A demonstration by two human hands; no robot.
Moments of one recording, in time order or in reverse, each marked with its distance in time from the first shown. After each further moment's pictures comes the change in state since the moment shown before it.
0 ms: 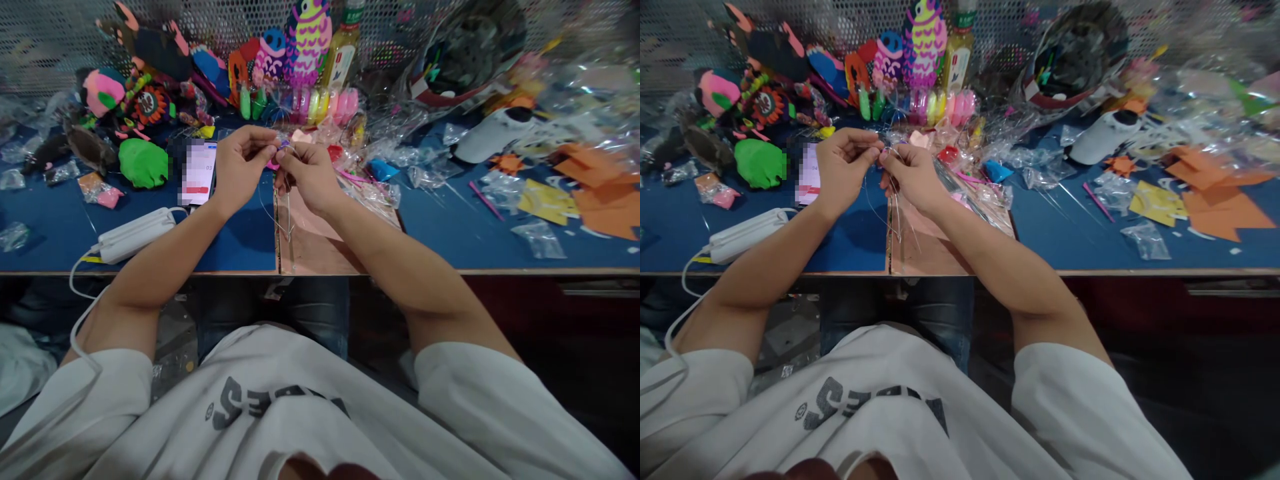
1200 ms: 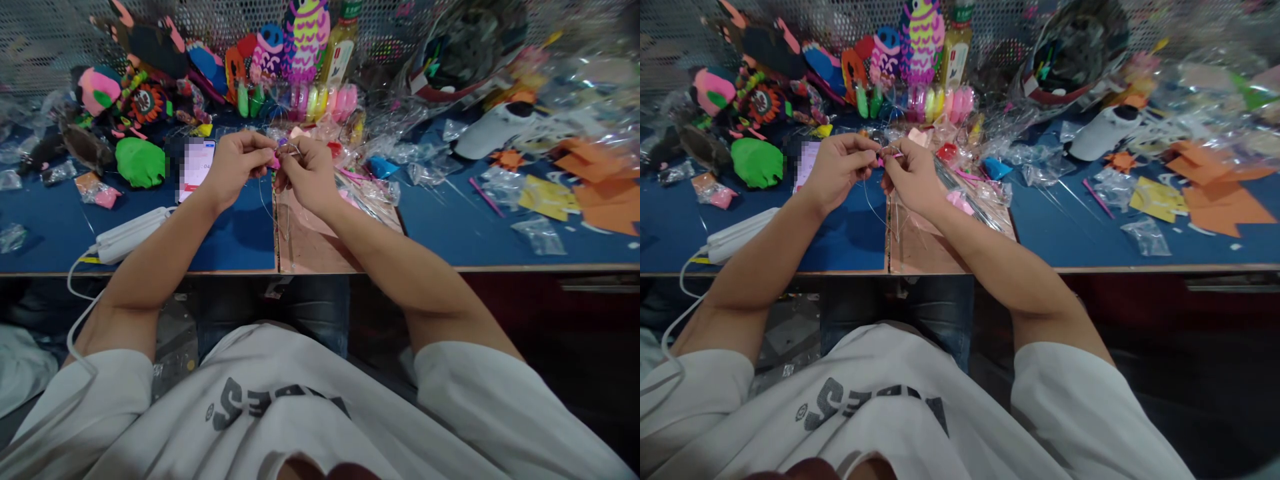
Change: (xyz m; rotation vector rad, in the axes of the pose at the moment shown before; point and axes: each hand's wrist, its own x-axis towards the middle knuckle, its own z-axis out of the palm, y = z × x) left_hand 0.004 0.022 -0.009 -0.111 -0.130 -0.281; right_hand -0.005 0.008 0.001 -0.150 0.116 -0.070
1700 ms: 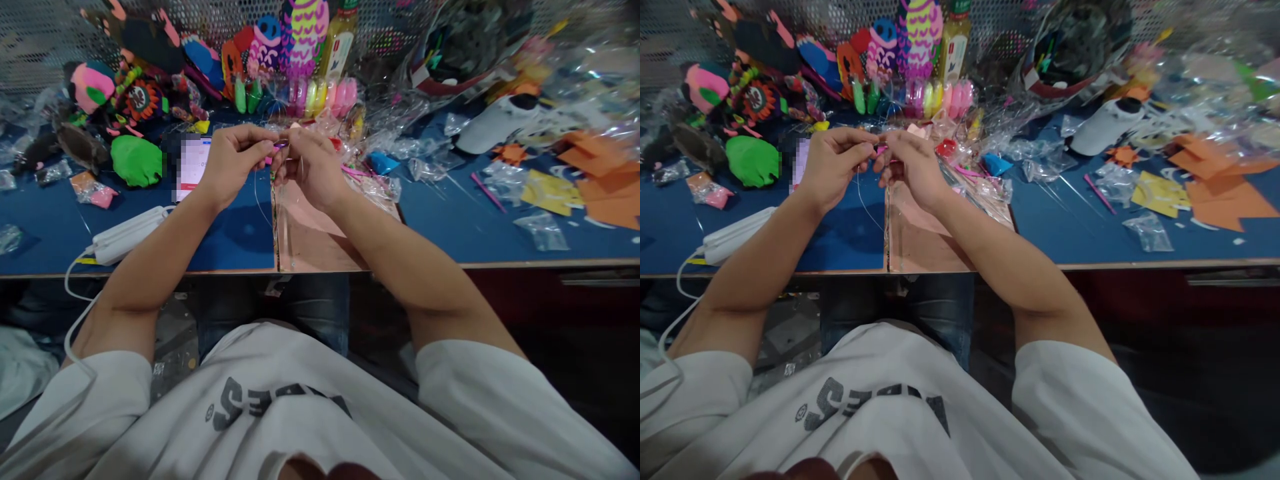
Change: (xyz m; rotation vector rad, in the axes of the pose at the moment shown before) left_hand 0.008 -0.015 -0.004 0.024 -0.049 0.175; right_hand 0.004 -0.011 -0.010 0.158 -0.108 0.166
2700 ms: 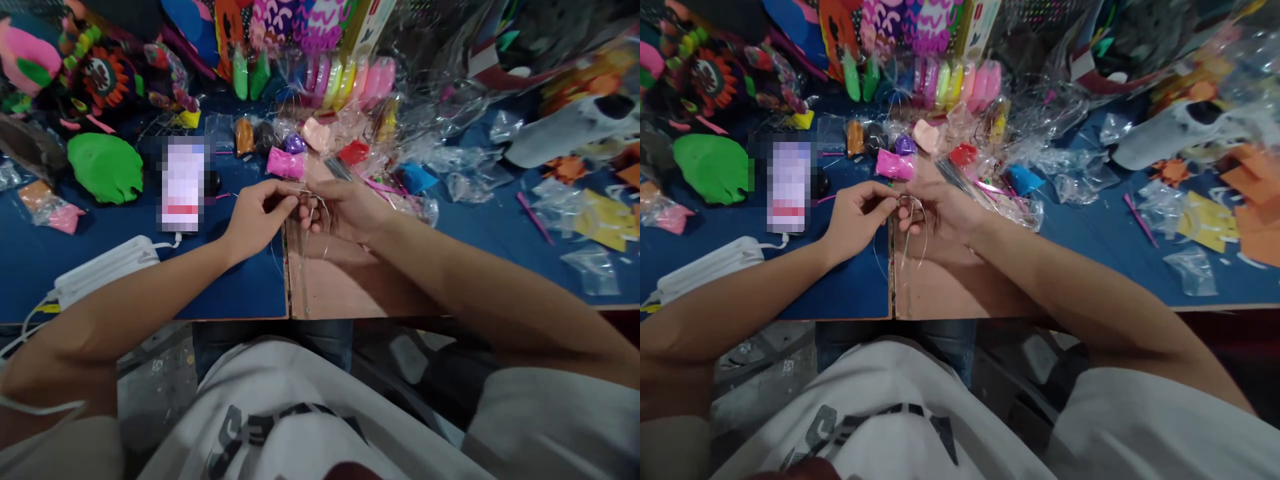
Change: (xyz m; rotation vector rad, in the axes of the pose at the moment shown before) left_hand -0.030 -0.039 0.024 0.027 -0.003 -0.117; right_hand 0.004 0.021 -0.039 0.450 -0.194 0.638
